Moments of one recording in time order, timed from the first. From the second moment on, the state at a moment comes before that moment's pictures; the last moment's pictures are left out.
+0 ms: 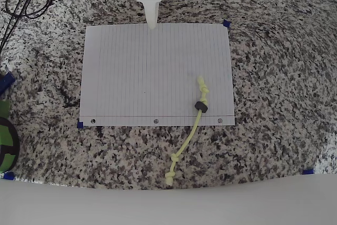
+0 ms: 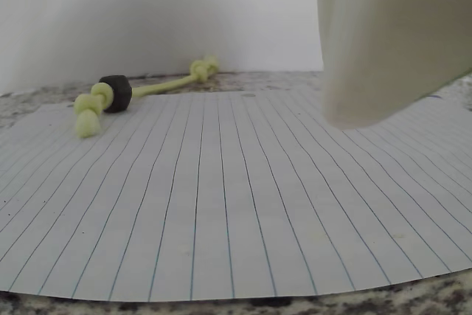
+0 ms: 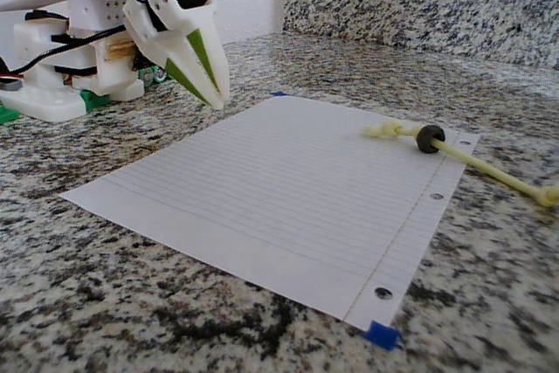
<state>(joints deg) 0.4 195.2 180.7 63.4 -94.8</state>
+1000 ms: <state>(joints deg) -0.7 195.2 180.7 63.4 -94.8</state>
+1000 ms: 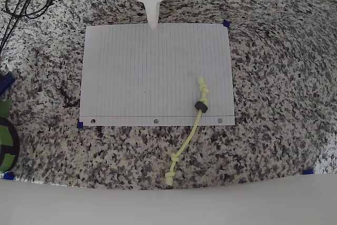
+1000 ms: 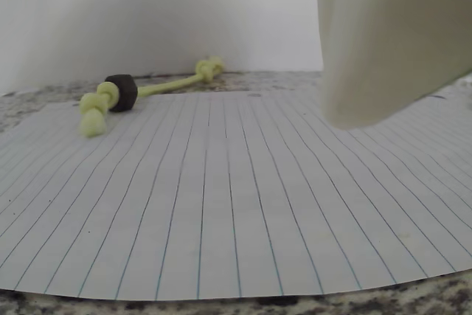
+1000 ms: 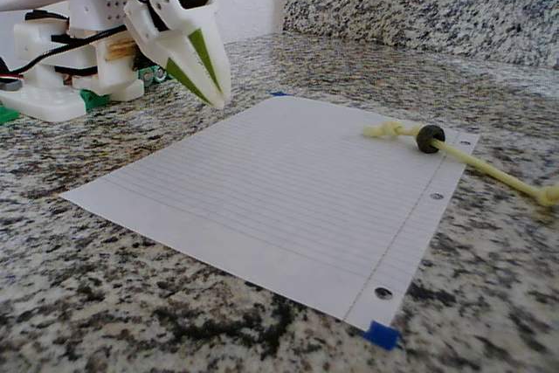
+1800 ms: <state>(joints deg) -4.7 154.2 153.5 46.1 -67.9</state>
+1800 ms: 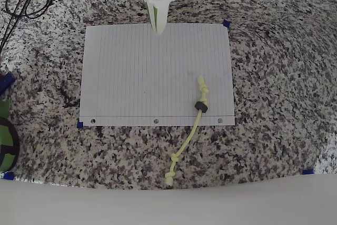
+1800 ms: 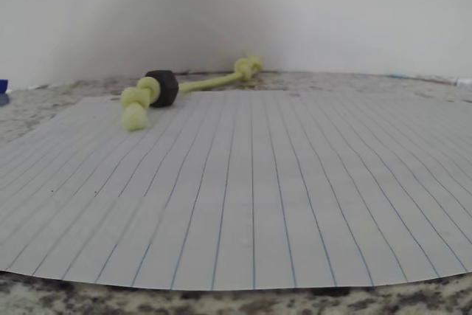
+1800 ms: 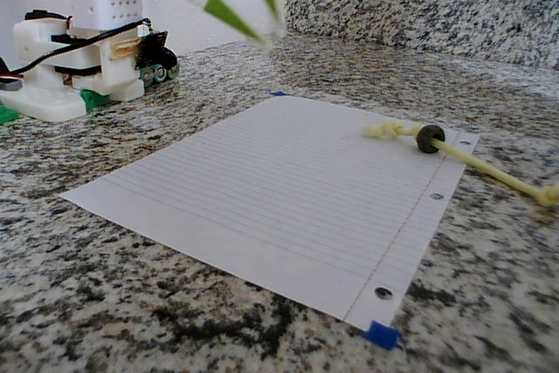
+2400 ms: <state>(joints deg) -7.6 118.3 140.4 28.4 -12.7</state>
